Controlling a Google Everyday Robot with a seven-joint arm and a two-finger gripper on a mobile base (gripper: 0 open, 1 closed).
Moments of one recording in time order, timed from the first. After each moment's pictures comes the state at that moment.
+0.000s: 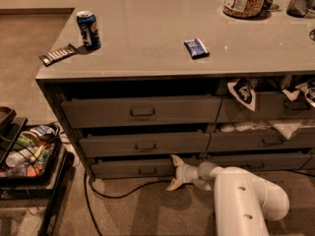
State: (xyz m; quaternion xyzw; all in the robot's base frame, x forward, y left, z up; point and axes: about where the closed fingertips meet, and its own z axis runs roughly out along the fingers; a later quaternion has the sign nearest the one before) arm 0.692 -0.079 0.169 -0.64 0.63 0.08 0.43
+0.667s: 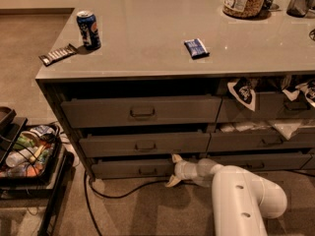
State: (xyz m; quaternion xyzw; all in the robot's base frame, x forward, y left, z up) arm 0.705 -0.073 0.180 -0.65 0.62 0.08 0.44
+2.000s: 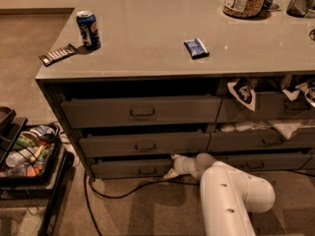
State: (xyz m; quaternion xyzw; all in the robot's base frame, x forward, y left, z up) arm 0.738 -0.072 0.173 -0.64 0.63 0.08 0.44
